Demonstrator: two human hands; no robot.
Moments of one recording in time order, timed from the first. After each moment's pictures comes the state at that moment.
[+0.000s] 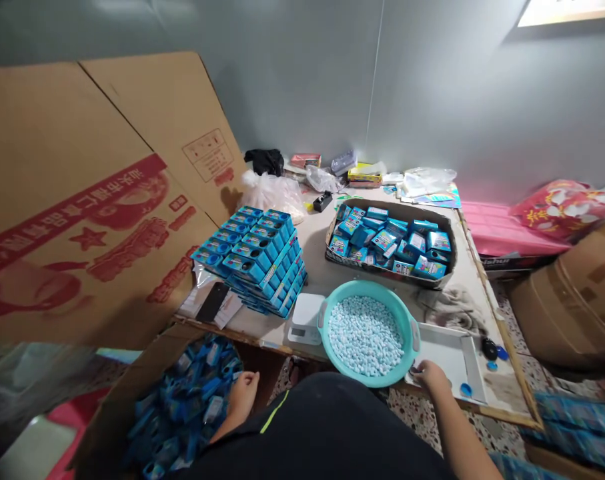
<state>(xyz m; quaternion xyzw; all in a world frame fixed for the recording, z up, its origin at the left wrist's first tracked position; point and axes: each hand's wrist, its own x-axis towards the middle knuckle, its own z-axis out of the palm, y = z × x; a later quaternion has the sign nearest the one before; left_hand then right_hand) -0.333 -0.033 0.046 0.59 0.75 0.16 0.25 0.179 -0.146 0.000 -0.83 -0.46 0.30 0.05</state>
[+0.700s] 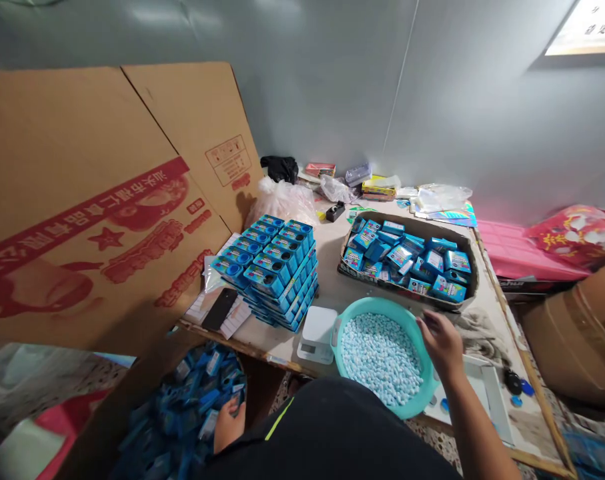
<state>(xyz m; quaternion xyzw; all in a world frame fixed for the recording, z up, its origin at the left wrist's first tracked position) -0.411 -0.038 -0.029 0.45 0.85 0.10 0.26 0.166 -0.021 0.086 -0.78 -0.45 0.09 0.44</state>
